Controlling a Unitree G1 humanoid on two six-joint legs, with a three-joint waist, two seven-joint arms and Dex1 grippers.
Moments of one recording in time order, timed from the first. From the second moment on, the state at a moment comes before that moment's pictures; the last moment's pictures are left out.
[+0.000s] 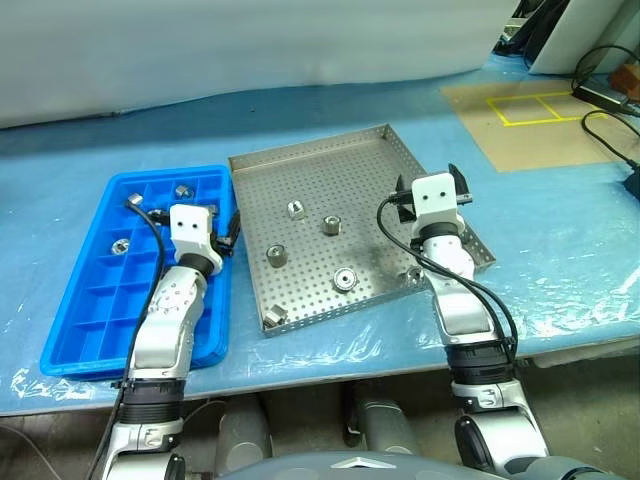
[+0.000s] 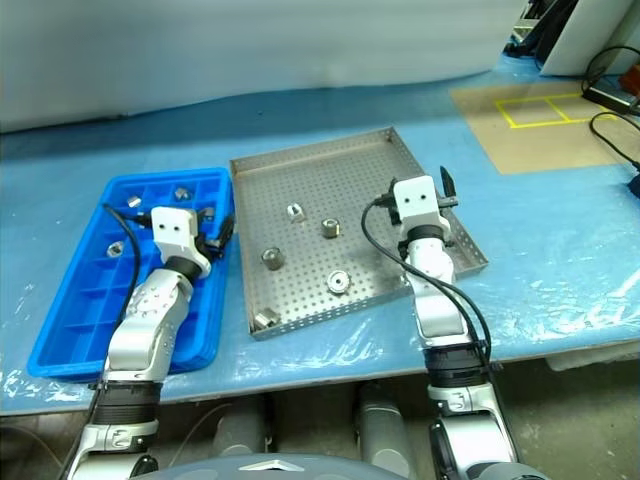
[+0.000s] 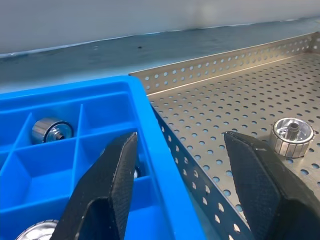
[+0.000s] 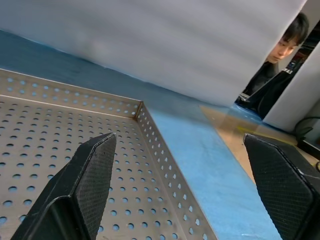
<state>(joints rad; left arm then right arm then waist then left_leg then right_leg) -0.23 0.21 0.11 -0.08 -0.16 0.25 -0.20 -0.40 -0.18 0.01 -0.02 -0.26 0.21 -0.06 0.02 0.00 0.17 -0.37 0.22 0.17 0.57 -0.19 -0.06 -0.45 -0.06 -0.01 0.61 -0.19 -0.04</state>
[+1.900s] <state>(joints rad) -0.90 0.51 -0.44 0.70 0.13 -0.07 -1.39 -0.30 -0.42 0.16 -0.32 0.08 0.51 0.54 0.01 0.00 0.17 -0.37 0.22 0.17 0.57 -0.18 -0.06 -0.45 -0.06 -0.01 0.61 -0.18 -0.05</state>
